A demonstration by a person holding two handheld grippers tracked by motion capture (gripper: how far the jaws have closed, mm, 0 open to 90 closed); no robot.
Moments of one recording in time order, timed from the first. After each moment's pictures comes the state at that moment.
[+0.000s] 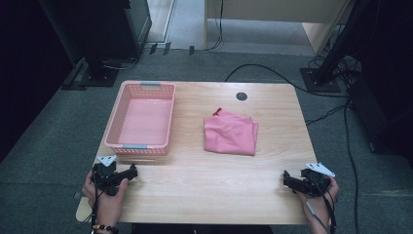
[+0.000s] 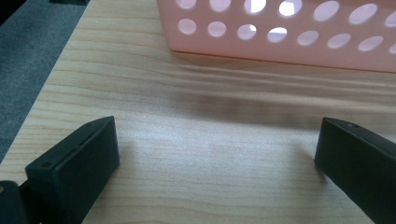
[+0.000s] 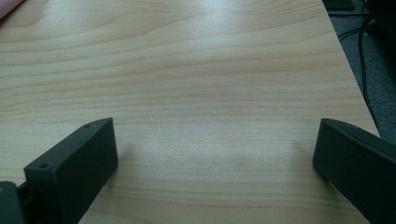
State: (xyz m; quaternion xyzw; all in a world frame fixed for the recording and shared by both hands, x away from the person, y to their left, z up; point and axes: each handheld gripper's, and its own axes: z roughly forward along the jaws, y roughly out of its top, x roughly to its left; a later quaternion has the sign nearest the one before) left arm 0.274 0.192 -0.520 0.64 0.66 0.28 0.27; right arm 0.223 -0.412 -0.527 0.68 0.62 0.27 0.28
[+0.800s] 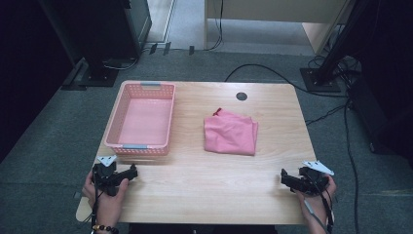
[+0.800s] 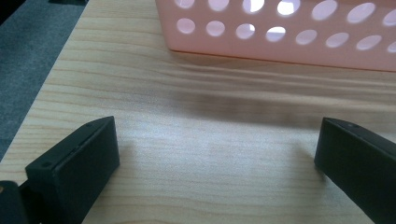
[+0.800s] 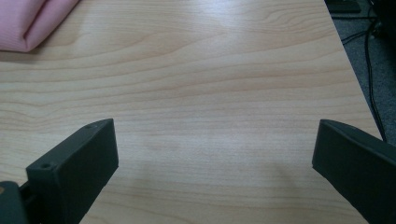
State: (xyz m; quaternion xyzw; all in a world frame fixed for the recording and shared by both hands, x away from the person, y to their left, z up) left arm 0.273 0.192 -0.520 0.64 0.66 0.28 0.27; right arm 0.223 -0.399 -0.511 0.68 0.62 0.28 0.27
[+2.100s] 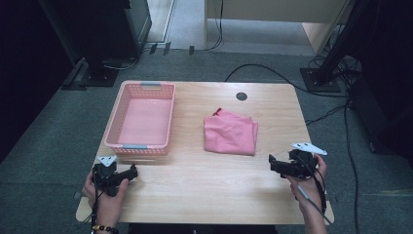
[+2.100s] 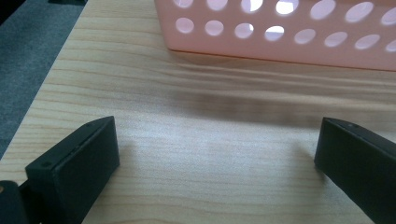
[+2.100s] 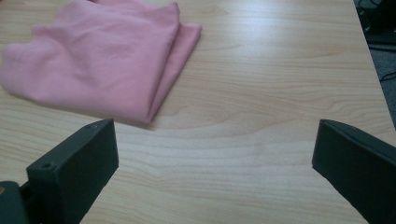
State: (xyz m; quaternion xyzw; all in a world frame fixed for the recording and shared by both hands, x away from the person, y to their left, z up) left arm 0.273 0.191 -0.521 0.64 0.66 0.28 0.27; right arm 0.251 -0.359 -0.445 0.63 0.66 0.32 0.24
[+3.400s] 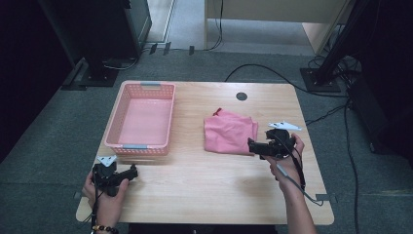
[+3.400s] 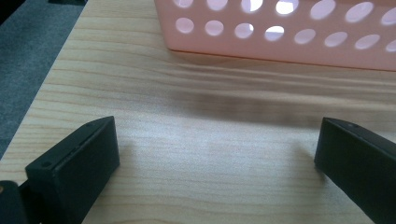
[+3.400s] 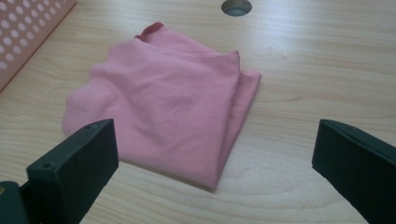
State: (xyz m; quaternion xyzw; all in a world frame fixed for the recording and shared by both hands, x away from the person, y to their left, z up) left arm 0.273 0.191 -0.521 0.64 0.66 0.28 0.27; right arm 0.302 -0.303 -0.415 0.61 0.68 0.34 0.22
